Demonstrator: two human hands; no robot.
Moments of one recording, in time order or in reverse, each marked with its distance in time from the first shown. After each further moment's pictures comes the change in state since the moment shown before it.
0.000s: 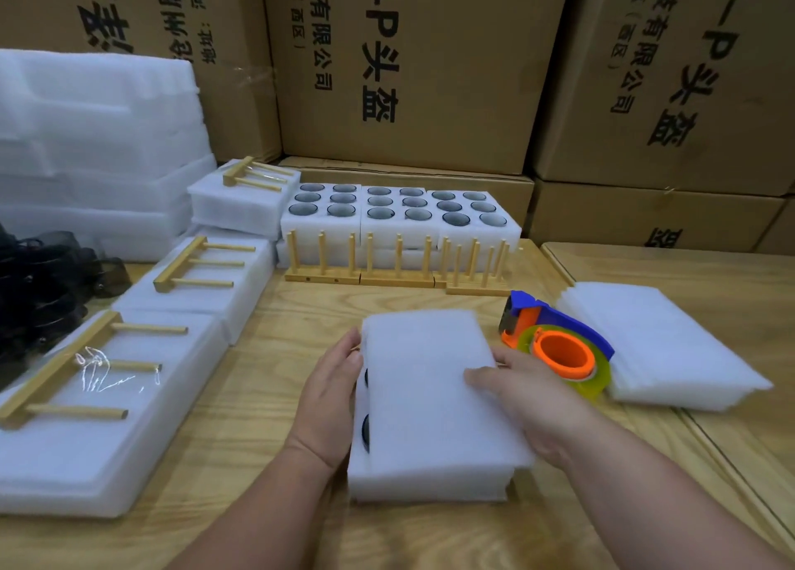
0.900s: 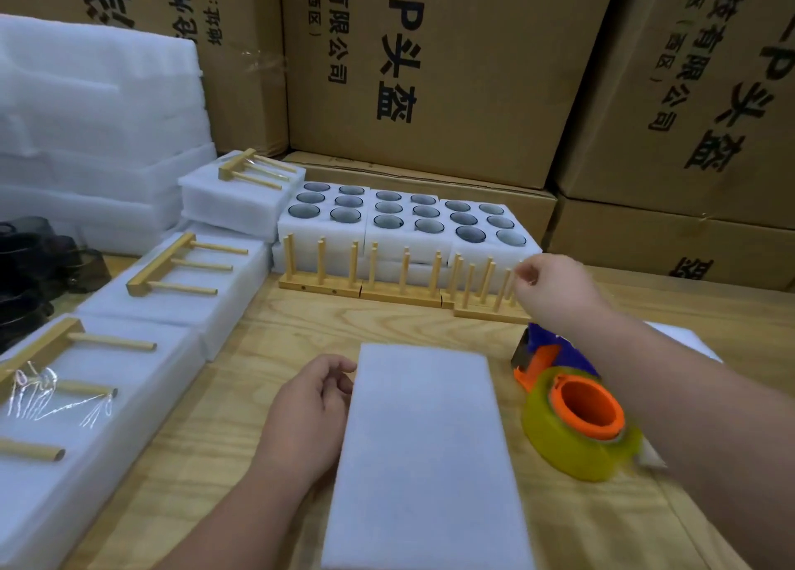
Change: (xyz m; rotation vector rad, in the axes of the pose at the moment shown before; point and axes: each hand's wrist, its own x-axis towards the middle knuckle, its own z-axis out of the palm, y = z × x) left_hand 0.038 -0.007 -0.010 0.703 0.221 0.019; right_hand 0.132 -0.104 -0.054 -1.011 0.460 -0.454
